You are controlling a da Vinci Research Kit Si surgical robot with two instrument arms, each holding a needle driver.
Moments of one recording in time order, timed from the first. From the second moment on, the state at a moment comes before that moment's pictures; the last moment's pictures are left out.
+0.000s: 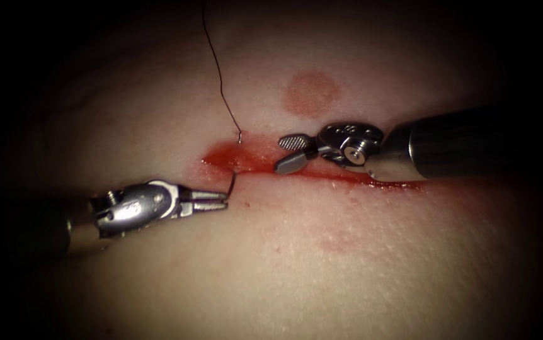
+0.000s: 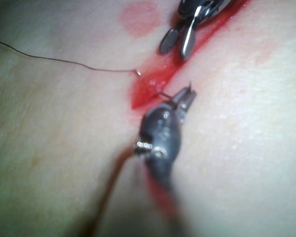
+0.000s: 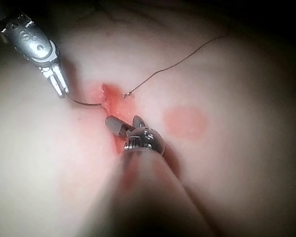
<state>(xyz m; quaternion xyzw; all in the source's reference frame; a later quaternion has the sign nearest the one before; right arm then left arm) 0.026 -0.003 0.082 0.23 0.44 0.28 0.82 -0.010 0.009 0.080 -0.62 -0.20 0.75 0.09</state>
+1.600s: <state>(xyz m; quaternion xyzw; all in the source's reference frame) 0.027 -0.003 0.081 0.24 0.44 0.28 0.82 -0.006 0.011 0.070 -0.67 -0.21 0.71 0.08</state>
